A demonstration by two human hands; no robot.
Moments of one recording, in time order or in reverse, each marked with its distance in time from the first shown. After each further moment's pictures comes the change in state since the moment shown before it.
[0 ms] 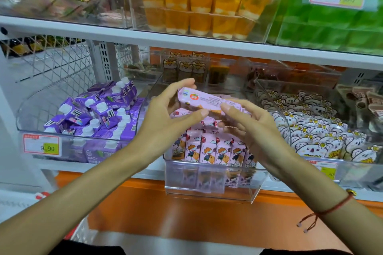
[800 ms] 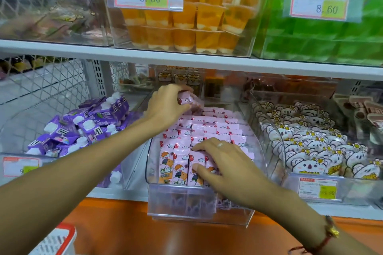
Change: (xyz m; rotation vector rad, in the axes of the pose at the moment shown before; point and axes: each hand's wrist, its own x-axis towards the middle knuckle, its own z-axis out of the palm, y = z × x) left_hand 0.110 -0.040 0.013 0.857 0.057 0.140; right_hand -0.001 0.030 -0.007 -1.240 -0.273 -0.375
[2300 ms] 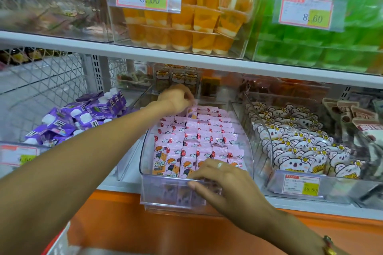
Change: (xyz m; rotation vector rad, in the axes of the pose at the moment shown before) left_hand 0.042 -0.006 0.031 -0.008 -0.350 -0.121; right_hand -0.043 -0.005 0.001 0.143 -0.014 -0.066
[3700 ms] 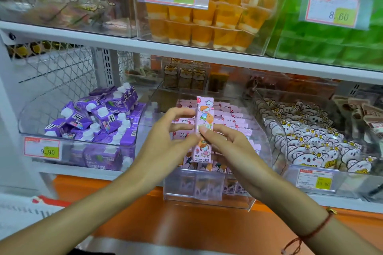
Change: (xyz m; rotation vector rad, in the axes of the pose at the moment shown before) left_hand -0.184 0.015 -0.011 -0.859 0.211 0.019; right_hand 0.051 -0.039 -0.007 1.045 0.127 0.560
